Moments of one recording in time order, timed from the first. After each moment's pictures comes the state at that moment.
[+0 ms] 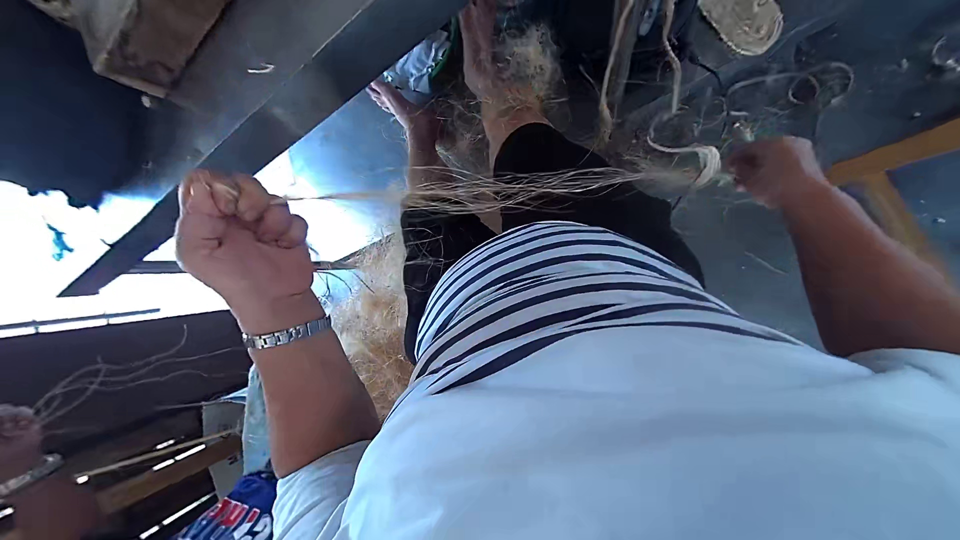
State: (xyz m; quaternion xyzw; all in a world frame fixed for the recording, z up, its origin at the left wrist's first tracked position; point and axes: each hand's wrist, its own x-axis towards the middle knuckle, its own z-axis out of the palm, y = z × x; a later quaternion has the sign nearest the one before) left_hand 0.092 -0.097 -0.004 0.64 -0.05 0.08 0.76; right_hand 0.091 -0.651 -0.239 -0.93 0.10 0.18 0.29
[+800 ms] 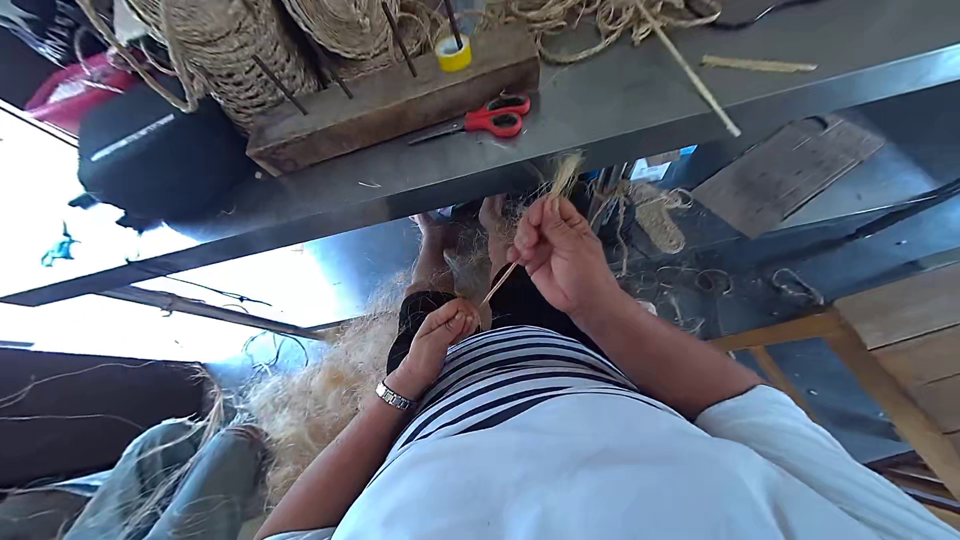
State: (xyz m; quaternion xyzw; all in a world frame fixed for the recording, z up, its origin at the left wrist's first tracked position) left_hand 0.059 -0.183 -0.096 0.66 -0.18 -0.08 0.72; right_hand 0.117 -0.399 -0.025 -0.40 -0.18 0.03 0.90
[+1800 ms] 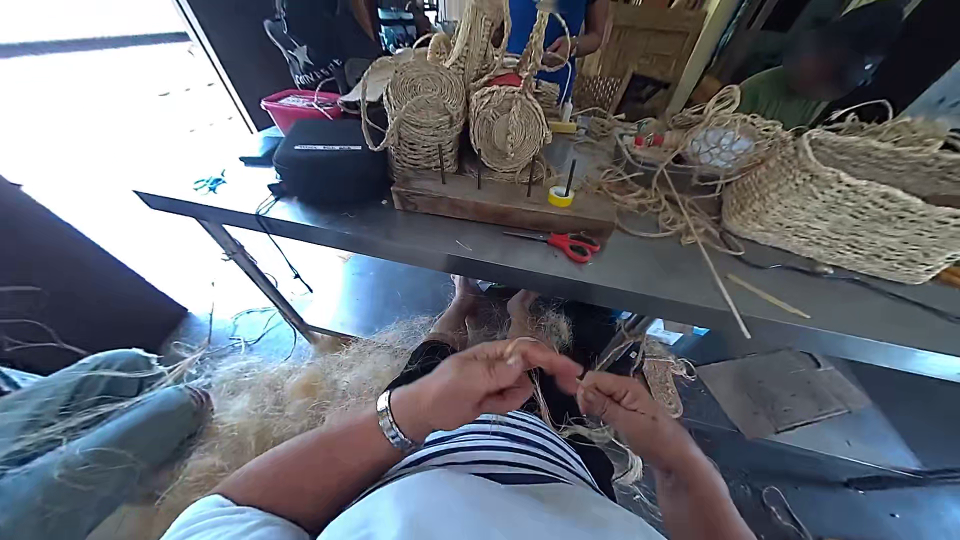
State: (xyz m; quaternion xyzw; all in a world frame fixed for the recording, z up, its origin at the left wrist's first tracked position) left_hand 0.033 -0.204 0.030 0.53 -0.37 -0.10 0.76; right_hand 0.093 -0.464 -0.001 -0.72 -0.40 0.14 0.54
